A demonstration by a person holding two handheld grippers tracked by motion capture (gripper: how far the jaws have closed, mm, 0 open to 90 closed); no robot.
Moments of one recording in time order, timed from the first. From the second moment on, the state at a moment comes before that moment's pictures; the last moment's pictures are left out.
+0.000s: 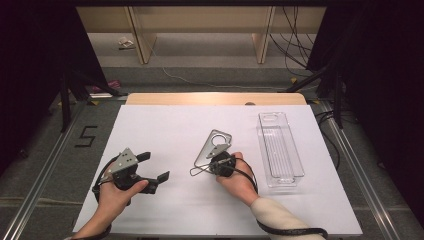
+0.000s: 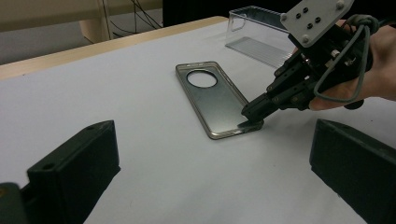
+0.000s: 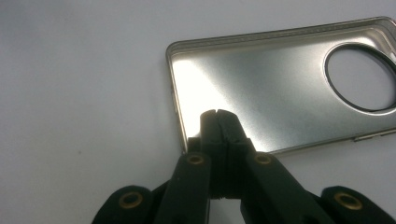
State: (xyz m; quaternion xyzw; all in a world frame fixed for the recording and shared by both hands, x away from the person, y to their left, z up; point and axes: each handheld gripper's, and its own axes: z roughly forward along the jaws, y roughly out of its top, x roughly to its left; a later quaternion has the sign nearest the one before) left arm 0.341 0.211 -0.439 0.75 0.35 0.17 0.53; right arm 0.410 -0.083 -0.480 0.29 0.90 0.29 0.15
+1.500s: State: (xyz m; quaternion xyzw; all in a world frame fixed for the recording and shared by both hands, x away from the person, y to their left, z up) left arm 0.341 0.211 -0.439 0.75 0.35 0.17 0.53; right arm 0.411 -0.102 -0.477 0.31 0.90 0.27 0.16
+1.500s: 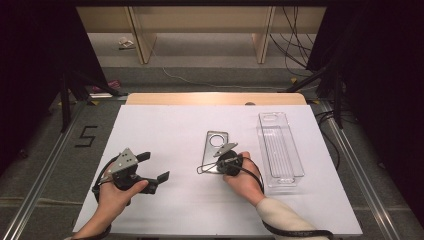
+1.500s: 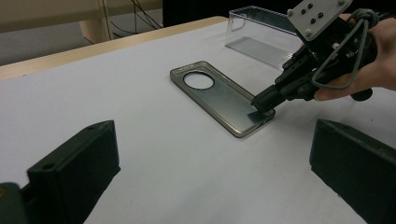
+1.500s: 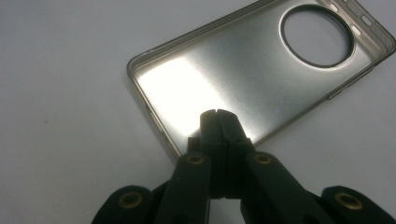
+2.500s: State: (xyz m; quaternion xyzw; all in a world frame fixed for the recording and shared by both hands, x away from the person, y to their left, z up) left arm 0.341 0.211 -0.439 0.75 0.35 0.17 0.53; right arm 0.413 -0.105 -0.444 0.25 0.90 0.29 0.22
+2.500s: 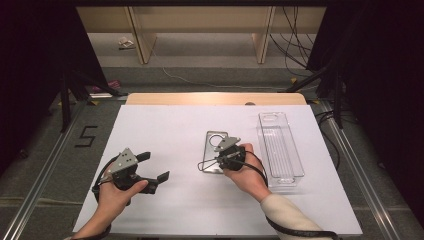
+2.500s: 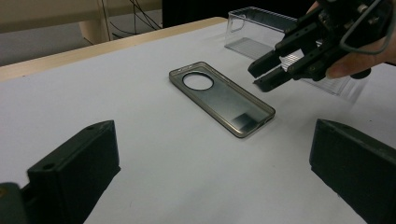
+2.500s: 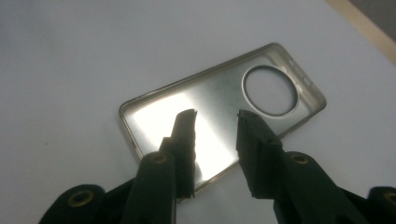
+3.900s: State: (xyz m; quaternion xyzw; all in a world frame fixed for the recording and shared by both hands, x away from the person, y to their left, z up) left arm 0.341 0.212 -0.437 0.75 0.35 0.17 0.54; right arm 0.418 -0.062 -0.445 0.07 0.98 0.10 0.18
